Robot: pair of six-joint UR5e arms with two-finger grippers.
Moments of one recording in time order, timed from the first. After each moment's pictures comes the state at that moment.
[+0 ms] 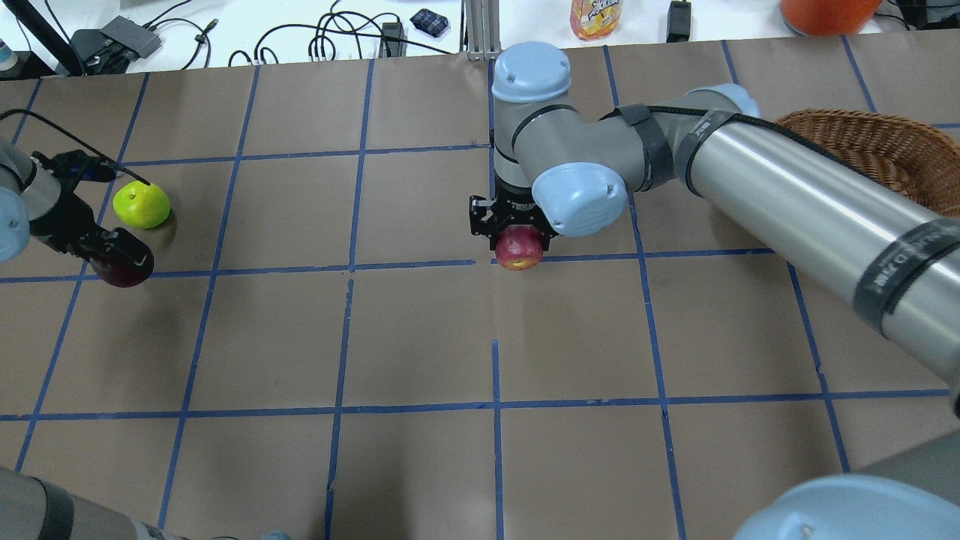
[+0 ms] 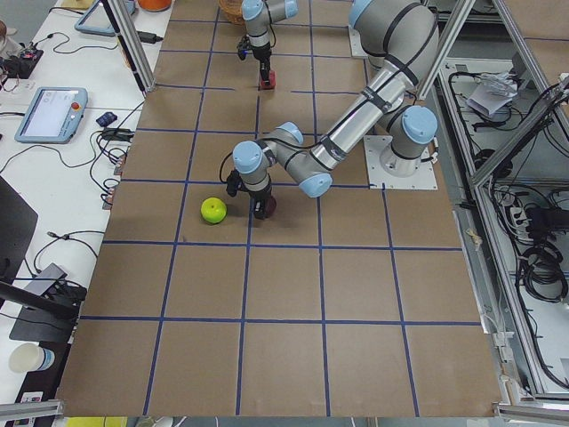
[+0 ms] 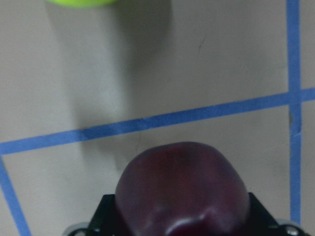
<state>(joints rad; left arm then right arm) -1.03 -1.89 -1.77 -1.11 1.59 0.74 1.86 -1.16 1.59 -1.93 -1.51 0.35</state>
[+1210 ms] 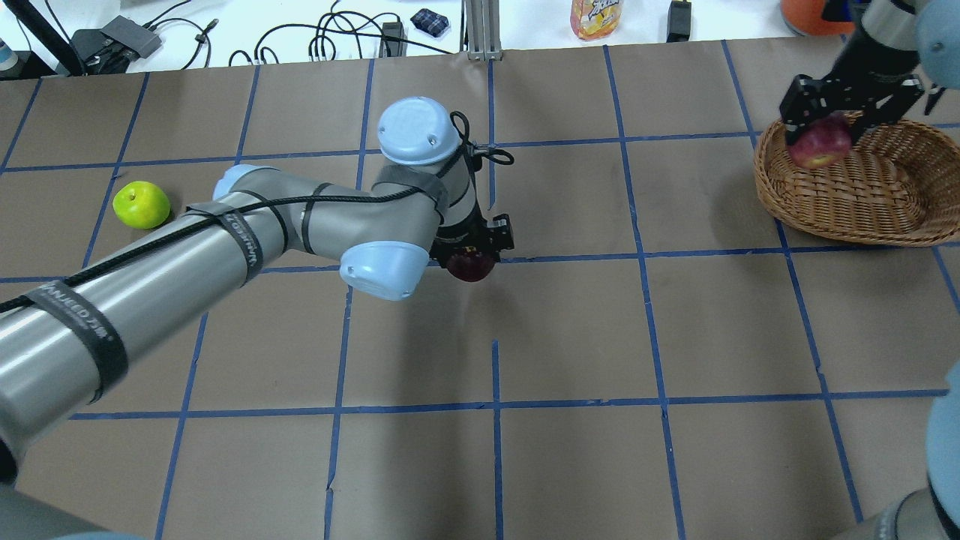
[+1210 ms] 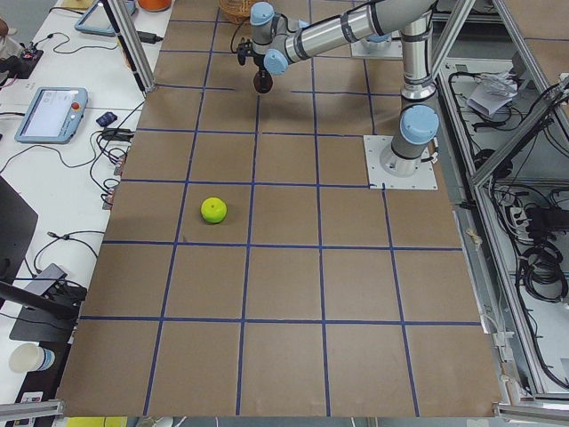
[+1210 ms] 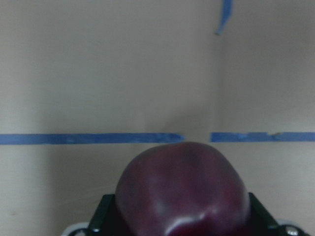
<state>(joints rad) -1.94 -2.01 -1.77 -0.86 1.49 -0.41 1.17 -1.25 1.49 -1.80 -1.62 -0.35</state>
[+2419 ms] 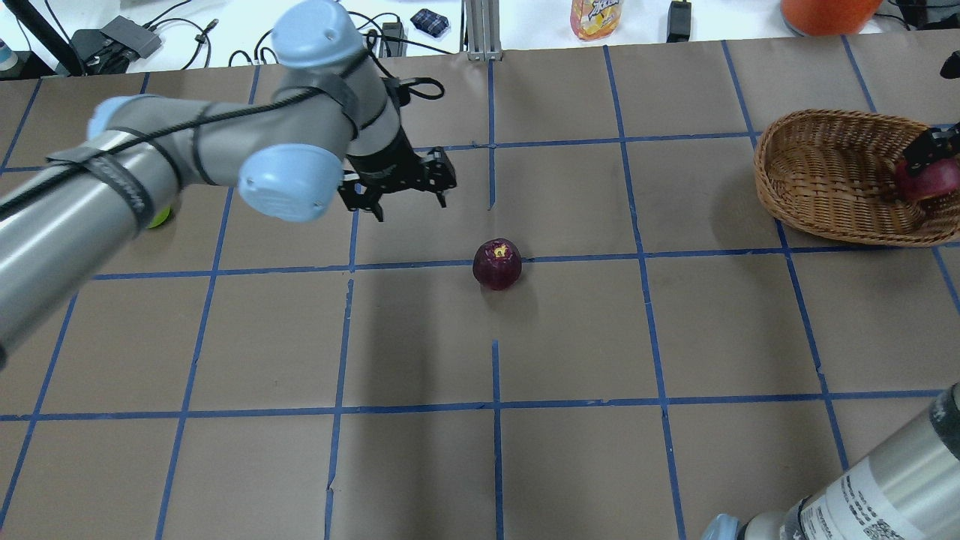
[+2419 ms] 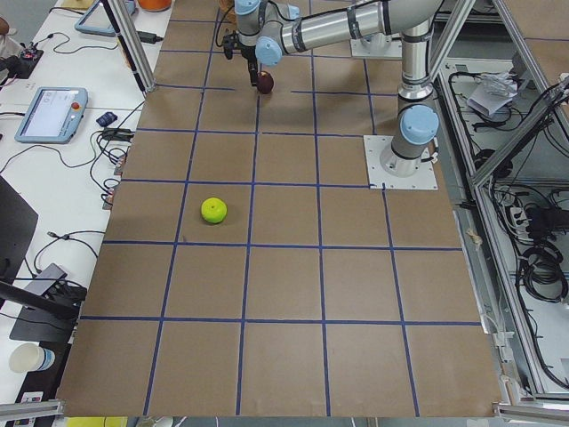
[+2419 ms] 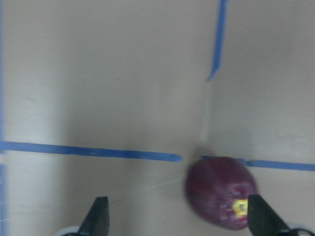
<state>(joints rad) -1.66 -1.87 -1.64 -1.23 1.45 -0.21 0.95 -1.02 1.49 -2.19 -1.65 -0.71</state>
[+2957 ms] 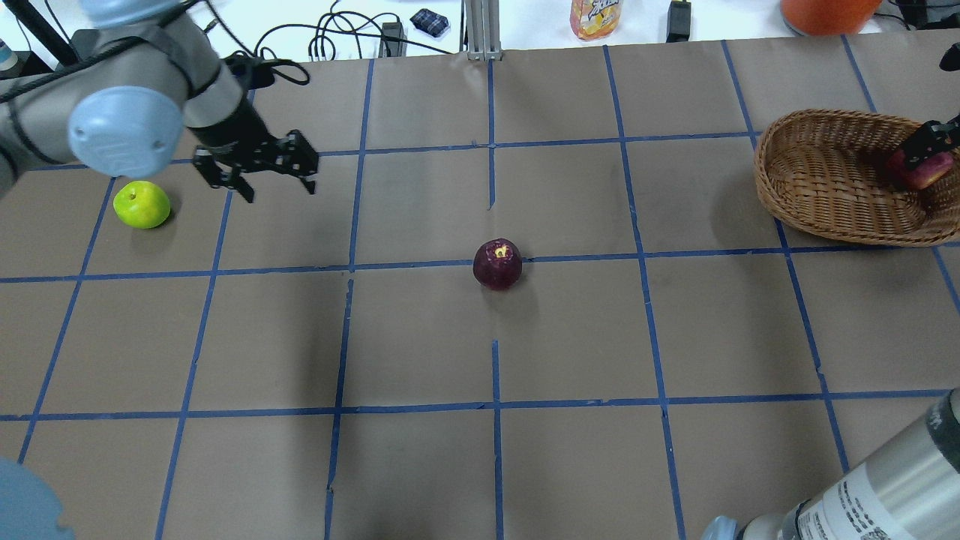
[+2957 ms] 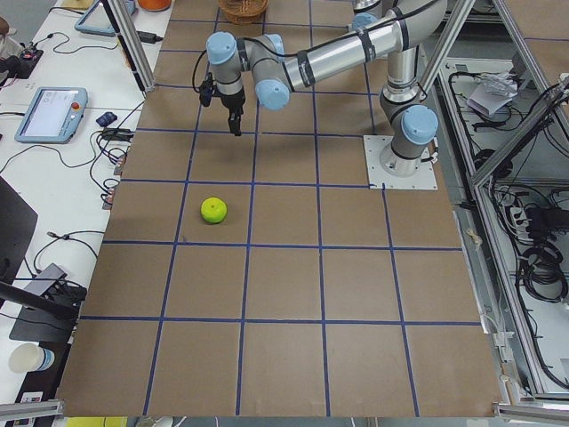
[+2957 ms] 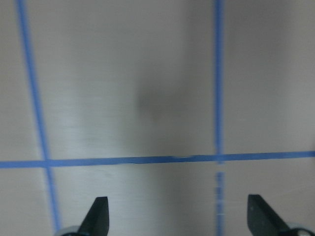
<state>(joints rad) -1.23 -1.91 -1.61 -1.19 1.56 0.46 1.06 -1.13 1.49 -2.04 -1.65 -0.53</state>
